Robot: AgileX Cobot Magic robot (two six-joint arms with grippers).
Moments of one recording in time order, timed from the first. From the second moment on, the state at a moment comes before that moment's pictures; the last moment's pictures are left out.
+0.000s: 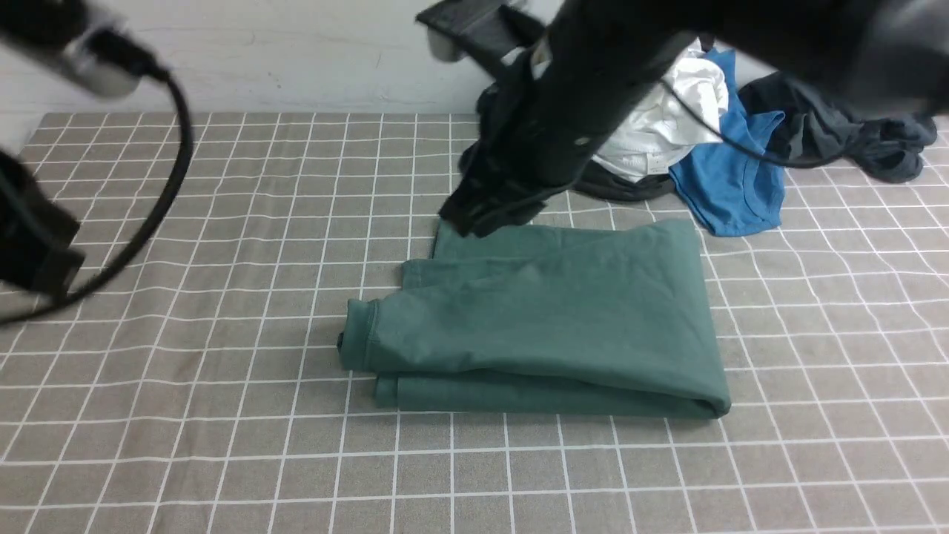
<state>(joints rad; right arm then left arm) 0.68 1.76 -1.83 0.12 1.24 -0.28 -0.15 0.95 -1.11 -0.07 1.08 0.32</state>
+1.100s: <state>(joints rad) 0.68 0.46 -0.70 0.09 0.57 -0.22 -0.15 0.16 -0.47 -0.09 0.74 0.24</state>
